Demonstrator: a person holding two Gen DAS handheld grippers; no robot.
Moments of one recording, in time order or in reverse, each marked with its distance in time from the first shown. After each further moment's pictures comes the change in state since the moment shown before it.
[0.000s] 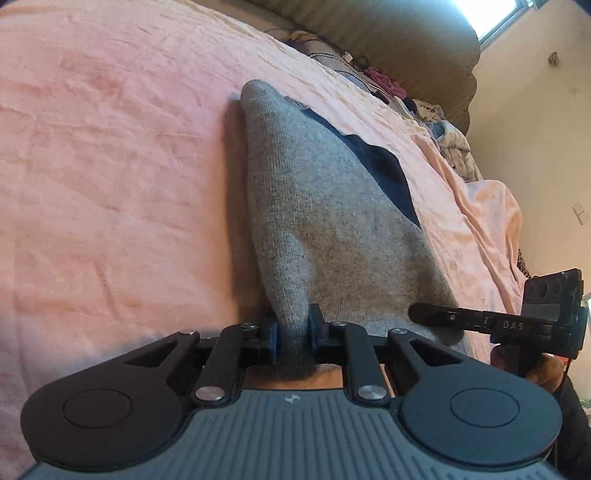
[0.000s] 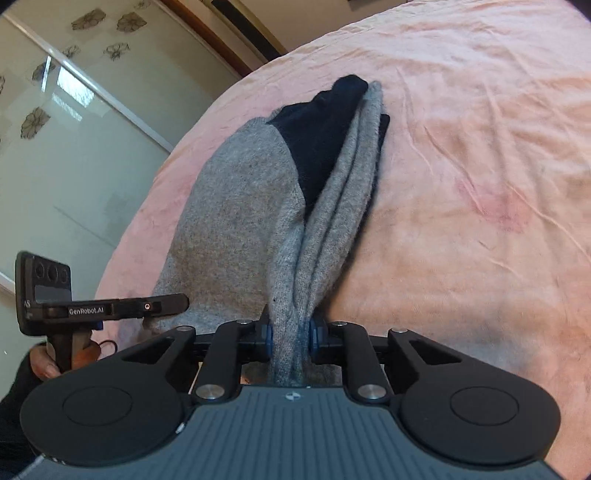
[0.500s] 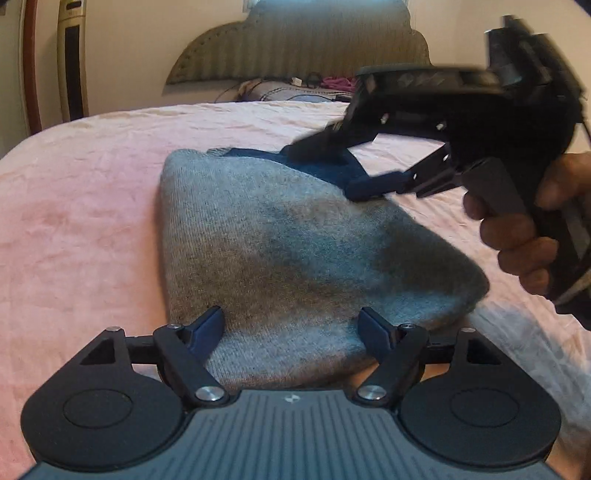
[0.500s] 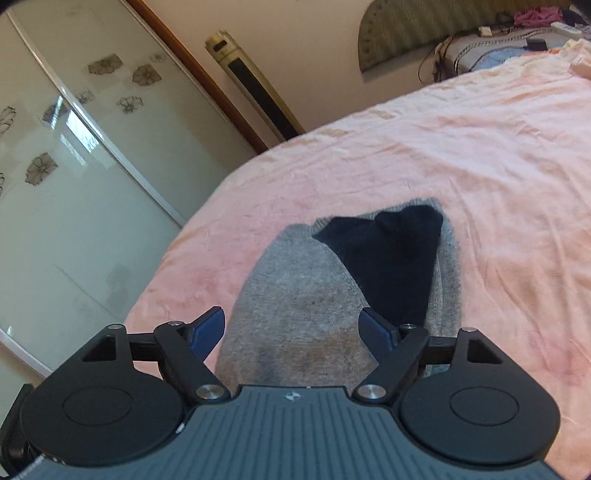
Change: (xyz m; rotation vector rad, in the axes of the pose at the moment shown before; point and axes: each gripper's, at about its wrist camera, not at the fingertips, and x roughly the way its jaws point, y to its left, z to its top) left arm 0.033 -0.082 -0.033 0.450 -0.168 0.203; right arm 0.051 0.044 0.071 -0.063 -0.121 -0.093
